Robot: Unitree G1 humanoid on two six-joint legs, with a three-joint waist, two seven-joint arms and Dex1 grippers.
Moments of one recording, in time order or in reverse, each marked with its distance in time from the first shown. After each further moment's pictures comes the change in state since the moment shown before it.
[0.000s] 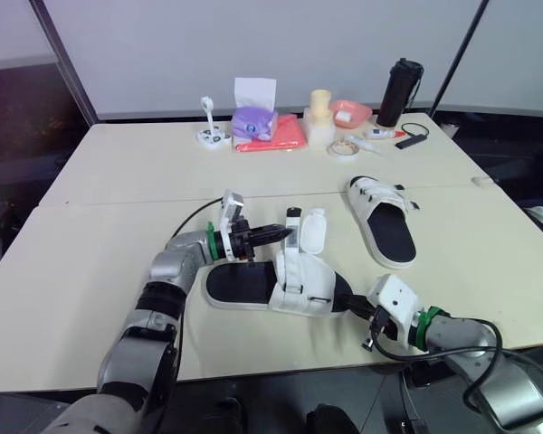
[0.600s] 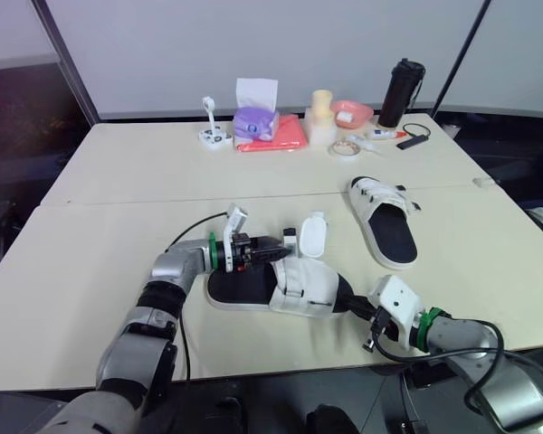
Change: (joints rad) left arm -0.002 0.016 -0.029 0.057 0.076 0.127 0.034; right arm 0.008 0.000 -0.006 -0.006 -0.001 0.000 0.000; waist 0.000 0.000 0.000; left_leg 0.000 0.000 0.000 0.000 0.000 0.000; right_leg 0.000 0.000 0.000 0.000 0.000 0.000
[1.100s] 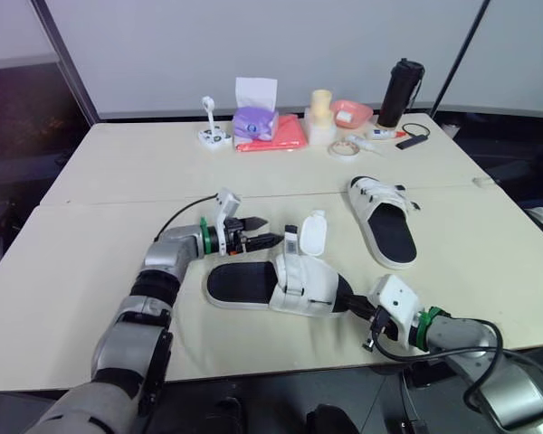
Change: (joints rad) left arm -0.094 0.029 0.027 0.065 0.047 -0.123 0.039; right arm -0.010 0.000 0.005 0.010 0.000 0.000 0.003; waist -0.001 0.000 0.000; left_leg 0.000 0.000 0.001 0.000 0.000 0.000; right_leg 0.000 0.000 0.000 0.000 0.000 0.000
